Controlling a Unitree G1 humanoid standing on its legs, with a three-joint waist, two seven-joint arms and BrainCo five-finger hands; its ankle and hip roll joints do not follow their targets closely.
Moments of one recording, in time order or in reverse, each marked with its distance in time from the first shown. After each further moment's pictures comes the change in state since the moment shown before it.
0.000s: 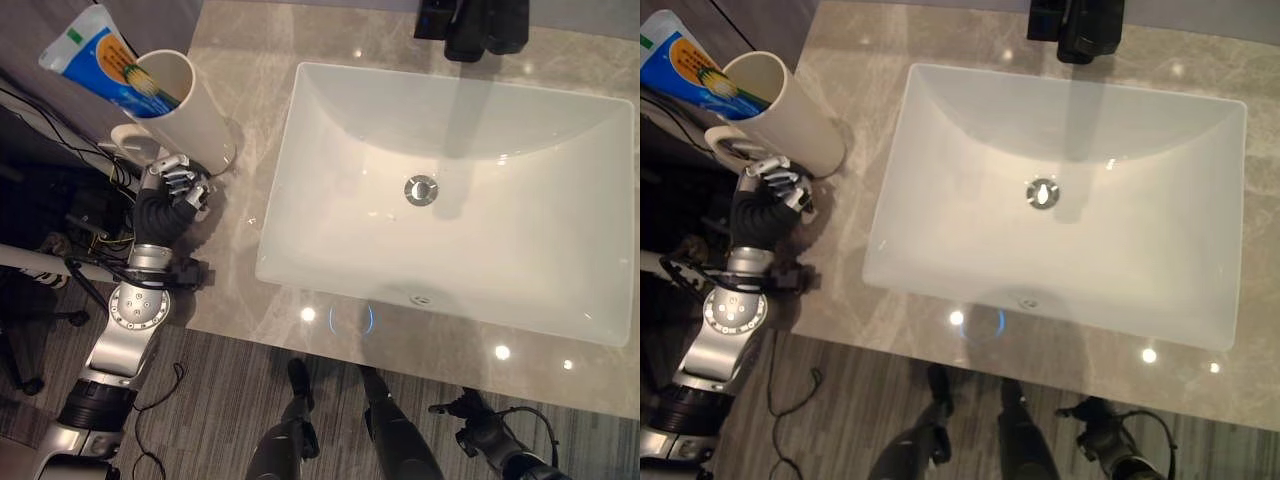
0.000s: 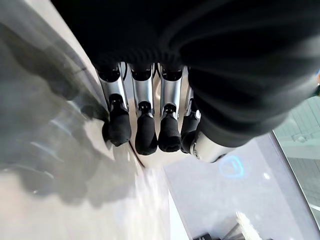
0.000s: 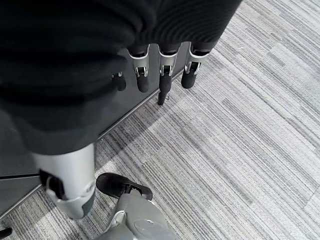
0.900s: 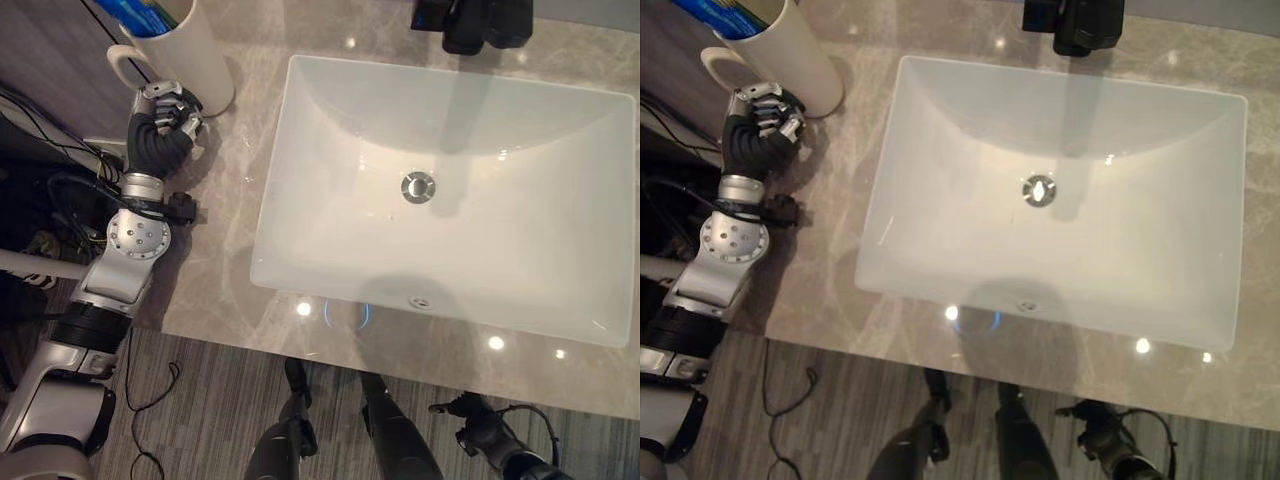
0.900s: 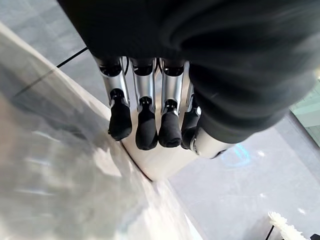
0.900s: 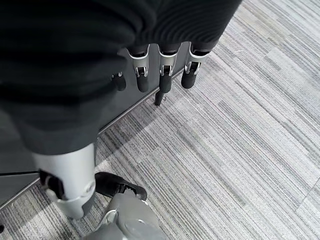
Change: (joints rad) left arm -0.378 0.116 -0.166 0.305 0.101 0.000 0.092; right arm -0.006 -0.008 0.039 0.001 0.001 -0.002 -0.012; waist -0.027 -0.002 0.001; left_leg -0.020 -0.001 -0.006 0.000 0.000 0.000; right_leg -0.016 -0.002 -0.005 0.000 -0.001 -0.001
